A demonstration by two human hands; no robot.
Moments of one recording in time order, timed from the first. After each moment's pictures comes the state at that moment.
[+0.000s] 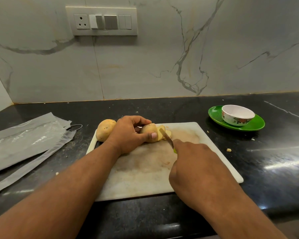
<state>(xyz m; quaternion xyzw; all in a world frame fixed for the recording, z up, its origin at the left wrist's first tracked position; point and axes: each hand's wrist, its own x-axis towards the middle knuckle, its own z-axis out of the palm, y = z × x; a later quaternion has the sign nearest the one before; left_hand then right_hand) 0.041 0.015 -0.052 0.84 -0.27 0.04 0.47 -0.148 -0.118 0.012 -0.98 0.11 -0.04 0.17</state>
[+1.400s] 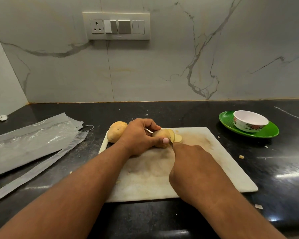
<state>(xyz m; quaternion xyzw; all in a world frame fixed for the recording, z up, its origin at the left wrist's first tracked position) 0.044 0.018 -0.051 0.83 -0.28 0.01 0.49 -0.126 -0.102 0.005 -0.98 0.10 -0.02 0.14</state>
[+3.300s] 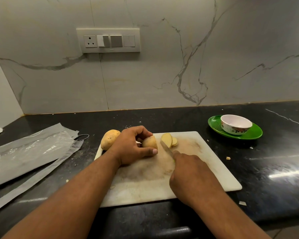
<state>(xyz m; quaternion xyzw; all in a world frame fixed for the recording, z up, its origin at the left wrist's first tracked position) 0.039 0.028 -0.052 0.83 -0.32 0.02 0.46 -0.132 -0.123 -0.012 -0.97 0.12 -0.04 0.19</state>
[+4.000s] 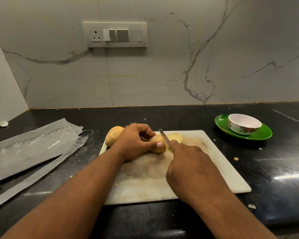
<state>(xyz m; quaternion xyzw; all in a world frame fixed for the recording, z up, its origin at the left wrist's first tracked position) 0.043 0.027 -0.049 0.83 -0.29 0.02 0.47 -0.133 -0.100 0.019 -0.98 0.11 -0.04 0.17</state>
